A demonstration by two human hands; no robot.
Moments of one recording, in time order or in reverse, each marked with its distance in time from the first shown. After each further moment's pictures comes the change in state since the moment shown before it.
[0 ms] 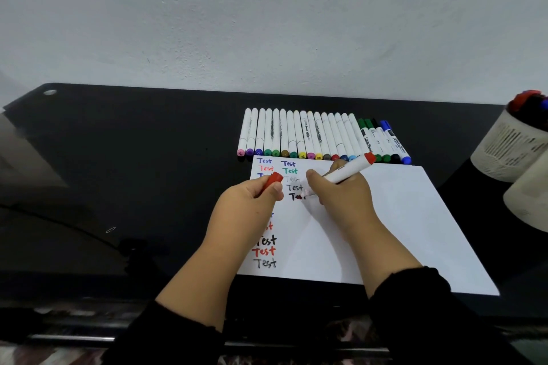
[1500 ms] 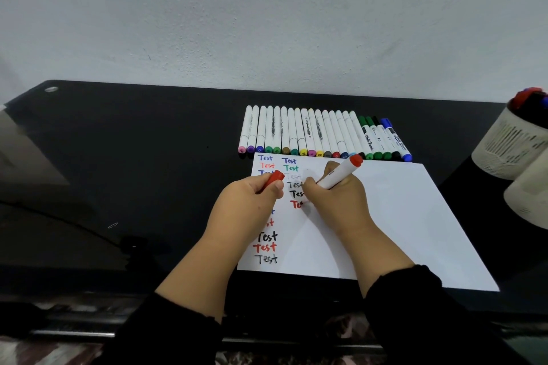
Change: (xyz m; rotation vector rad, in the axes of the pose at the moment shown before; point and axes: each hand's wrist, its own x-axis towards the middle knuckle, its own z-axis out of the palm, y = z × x) left_hand 0.005 -0.003 -0.001 0.081 -0.027 0.002; right_hand -0.004 0.009 0.007 -0.158 0.009 -0.118
